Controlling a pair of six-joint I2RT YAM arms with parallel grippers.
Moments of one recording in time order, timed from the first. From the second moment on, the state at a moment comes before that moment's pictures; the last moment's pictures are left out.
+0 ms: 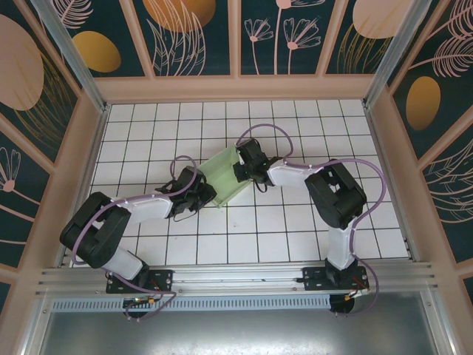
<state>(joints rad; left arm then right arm) -0.60 1.54 0.62 0.01 0.09 -1.16 0.71 1.93 1.17 -0.10 0.08 0.21</state>
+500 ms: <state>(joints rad) -0.59 1.38 0.67 -0.11 0.07 -1.09 0.71 1.90 1.10 -0.04 0.07 0.23</state>
